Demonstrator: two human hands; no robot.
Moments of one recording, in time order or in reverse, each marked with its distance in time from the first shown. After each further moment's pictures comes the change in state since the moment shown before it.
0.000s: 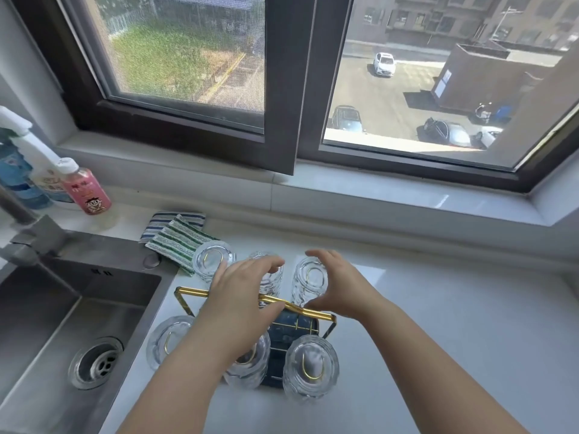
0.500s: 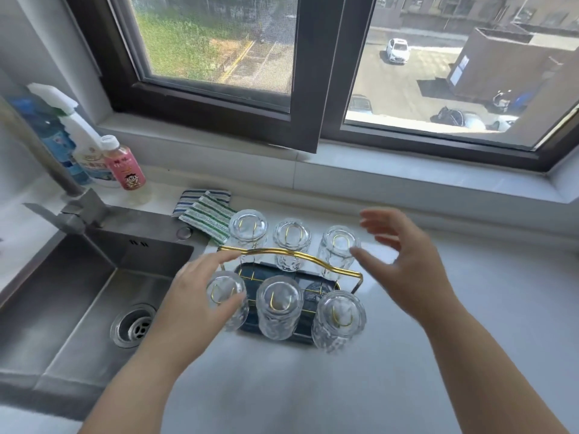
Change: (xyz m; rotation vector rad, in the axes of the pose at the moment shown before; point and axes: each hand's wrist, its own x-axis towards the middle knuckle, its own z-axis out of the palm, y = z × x) left_hand -0.081 -0.067 -0.042 -0.147 0.157 -0.063; right_hand -0.095 -0.072 -0.035 0.291 0.458 -0.134
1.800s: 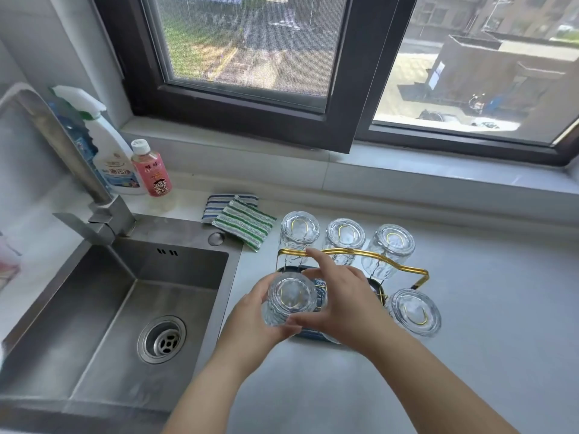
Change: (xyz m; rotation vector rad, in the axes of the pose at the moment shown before) left_hand 0.004 -0.083 0.009 -0.336 -0.266 -0.142; right_hand -0.021 -0.047 0.153 -0.307 -0.299 0.050
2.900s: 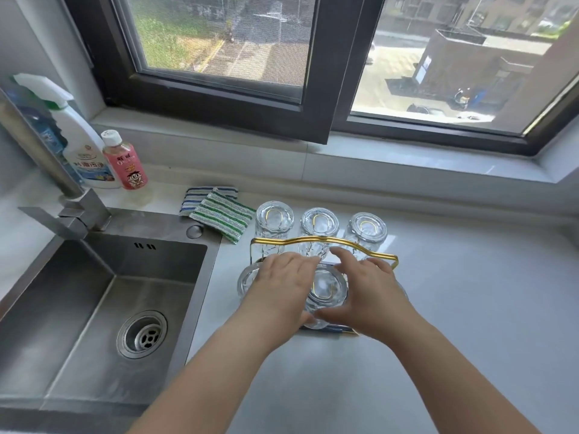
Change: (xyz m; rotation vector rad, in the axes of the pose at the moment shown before) left_hand 0.018 0.060 0.046 0.865 -0.102 0.432; right_hand -0.027 0.046 -0.035 -0.205 -0.007 0.112
